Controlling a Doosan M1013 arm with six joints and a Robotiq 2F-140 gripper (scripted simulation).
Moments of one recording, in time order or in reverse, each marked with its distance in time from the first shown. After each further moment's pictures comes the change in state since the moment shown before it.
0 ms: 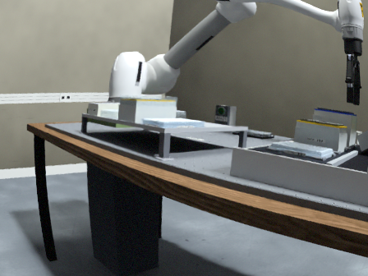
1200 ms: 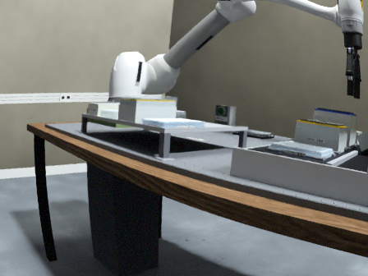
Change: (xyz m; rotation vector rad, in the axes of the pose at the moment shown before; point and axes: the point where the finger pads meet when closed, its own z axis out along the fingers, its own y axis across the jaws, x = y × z) arm 0.000 -0.002 -0.025 0.000 0.000 0.000
